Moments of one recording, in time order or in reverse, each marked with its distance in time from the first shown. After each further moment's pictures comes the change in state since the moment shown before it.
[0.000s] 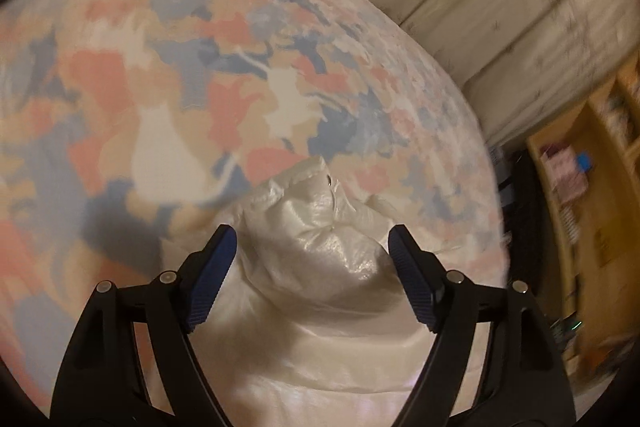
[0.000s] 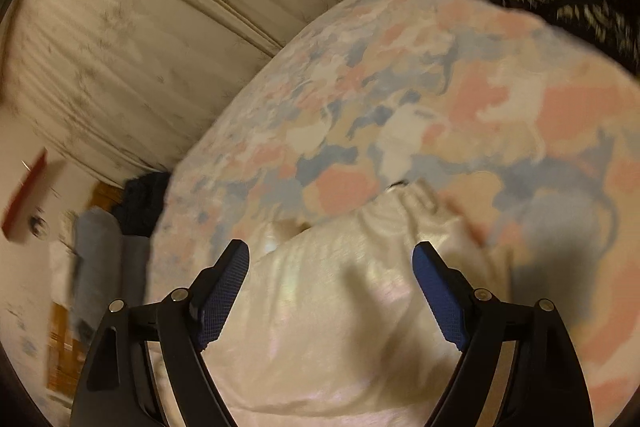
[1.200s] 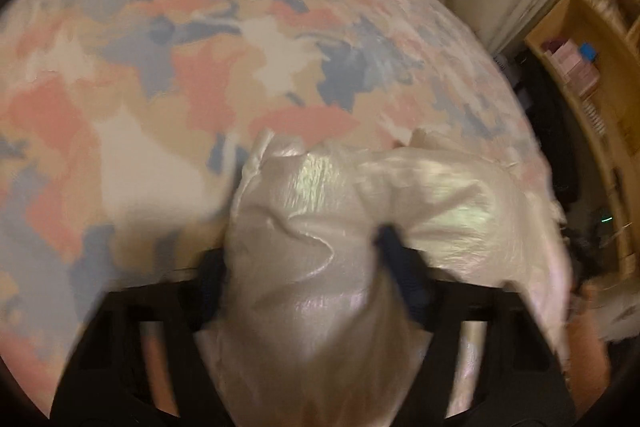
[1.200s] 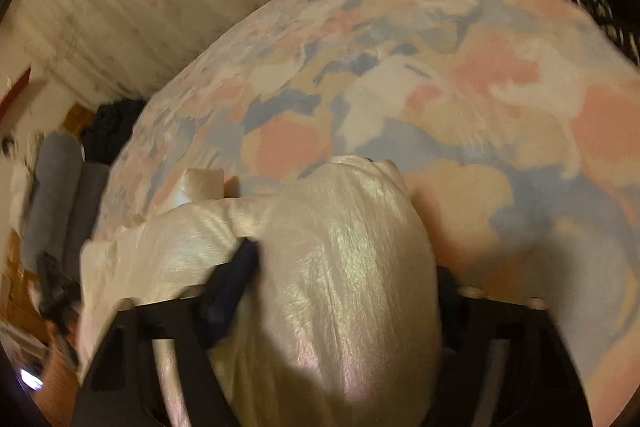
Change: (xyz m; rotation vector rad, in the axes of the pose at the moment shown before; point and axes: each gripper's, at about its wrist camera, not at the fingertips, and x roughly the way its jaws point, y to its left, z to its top) left arm 0.076 0.017 -0.012 0.313 0.142 0.047; right arm 0.092 -0.038 -0.014 -0.230 0.146 -0.080
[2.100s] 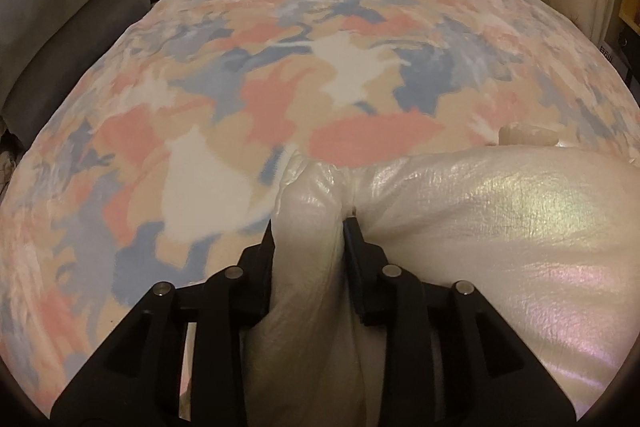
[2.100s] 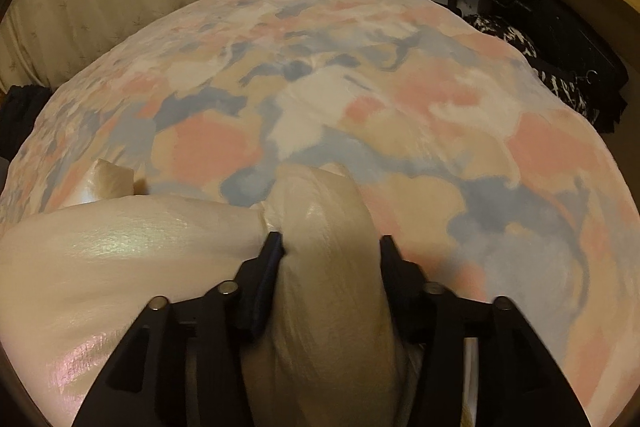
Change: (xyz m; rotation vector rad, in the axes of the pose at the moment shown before) left arm 0.040 -0.051 -0.014 -0.003 -0.125 0.509; right arm 0.030 0.033 -0.008 0.000 -0.061 -0.431
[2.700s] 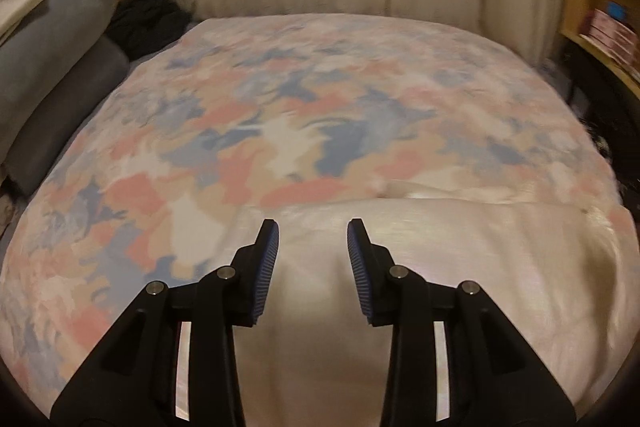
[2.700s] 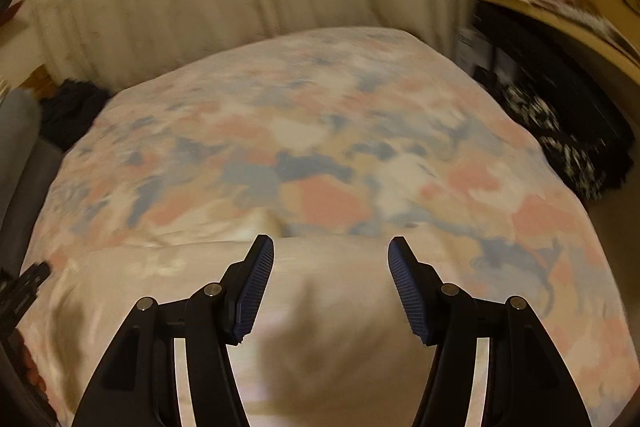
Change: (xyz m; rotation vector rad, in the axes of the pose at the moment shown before) left arm -0.146 -0.034 0.015 0.088 -0.165 -0.157; right arm -0.157 0.094 0.020 -0.129 -0.145 0.137
